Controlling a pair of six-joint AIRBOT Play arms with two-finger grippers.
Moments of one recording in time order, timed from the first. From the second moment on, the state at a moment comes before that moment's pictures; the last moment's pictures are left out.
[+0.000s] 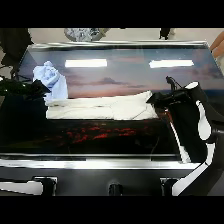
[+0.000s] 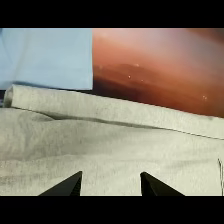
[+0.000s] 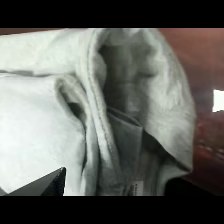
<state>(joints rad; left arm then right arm) 0.29 -1.59 1.55 1.01 -1.28 -1.48 -0.24 -1.99 1.62 -0.75 1.35 1.05</state>
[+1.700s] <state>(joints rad) -0.56 -1.86 1.42 0.34 -0.85 -1.37 -0.07 -1.27 1.62 -0.80 1.59 1.25</state>
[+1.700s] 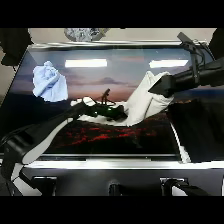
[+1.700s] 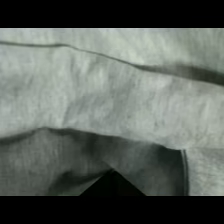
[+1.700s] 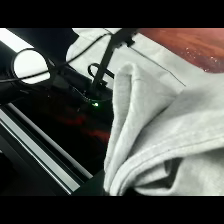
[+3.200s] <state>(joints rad) 0.08 -1.17 1.42 0.92 -1.19 -1.28 0.21 -1.79 1.61 -0.59 1.28 1.07</state>
